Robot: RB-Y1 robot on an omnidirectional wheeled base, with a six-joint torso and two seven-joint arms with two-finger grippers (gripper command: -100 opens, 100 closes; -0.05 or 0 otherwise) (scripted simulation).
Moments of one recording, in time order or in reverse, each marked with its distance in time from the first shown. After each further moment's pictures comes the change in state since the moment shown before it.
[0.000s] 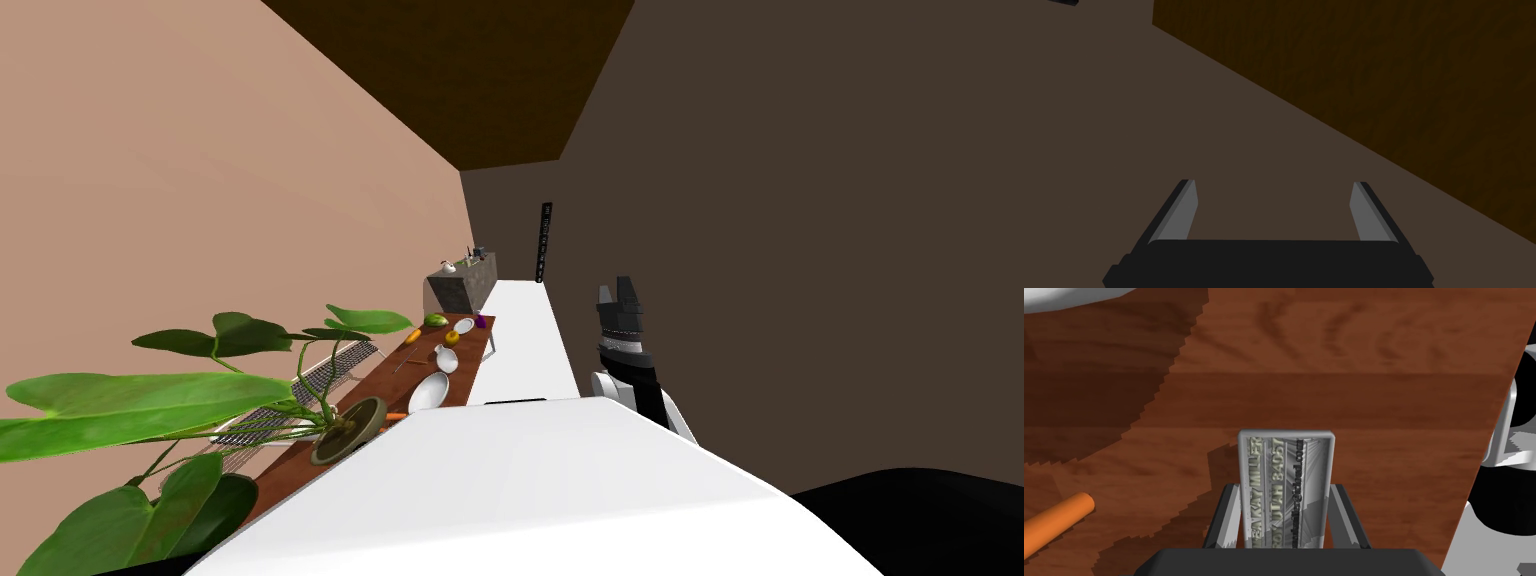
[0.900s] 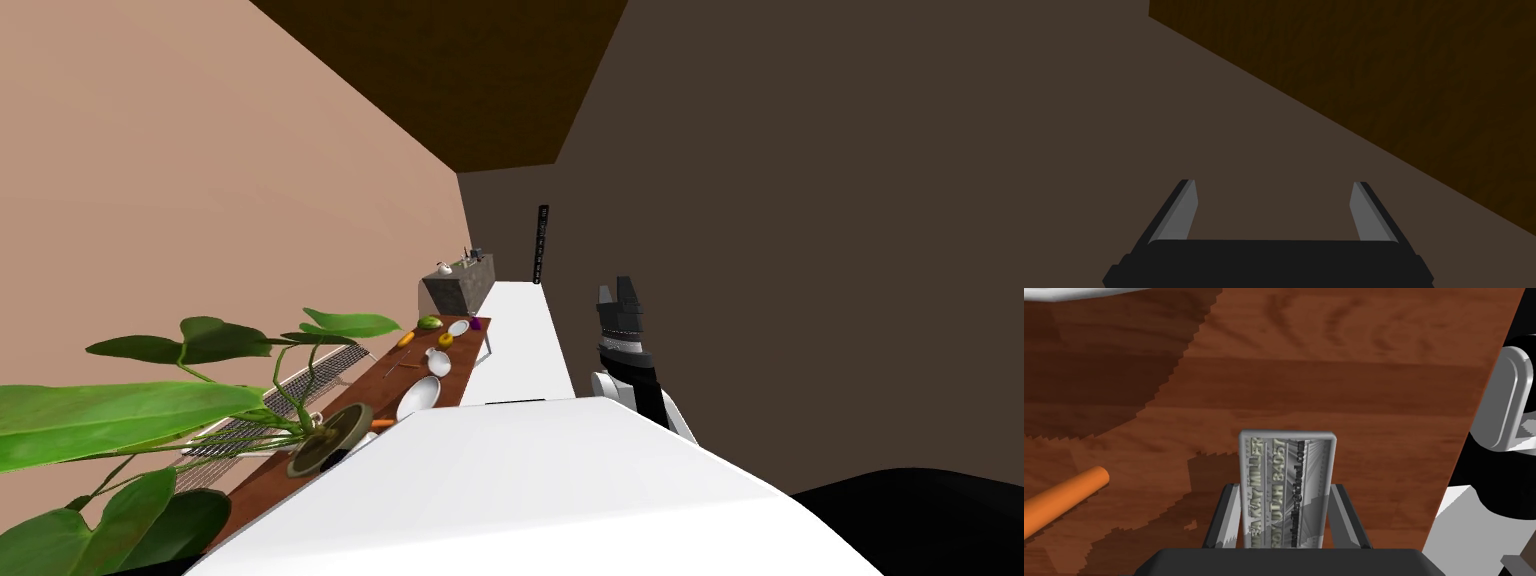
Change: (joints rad) left arm 0.018 0.083 0.023 -0.012 0.013 0.095 0.004; right arm 0.000 0.000 0.000 0.000 0.000 0.000 0.000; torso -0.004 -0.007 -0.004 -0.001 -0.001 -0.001
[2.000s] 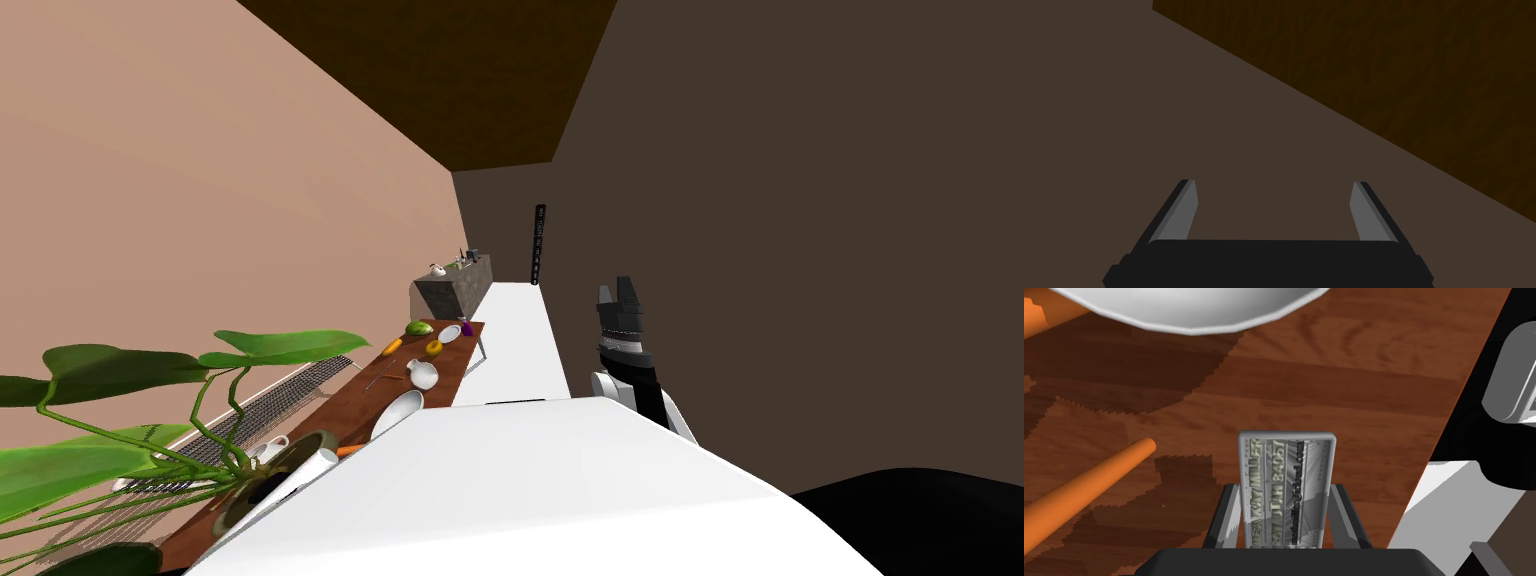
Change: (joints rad) left arm 0.062 0.139 0.024 -0.039 0.046 0.168 0.013; right arm 0.000 0.000 0.000 0.000 0.000 0.000 0.000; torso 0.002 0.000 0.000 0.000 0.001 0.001
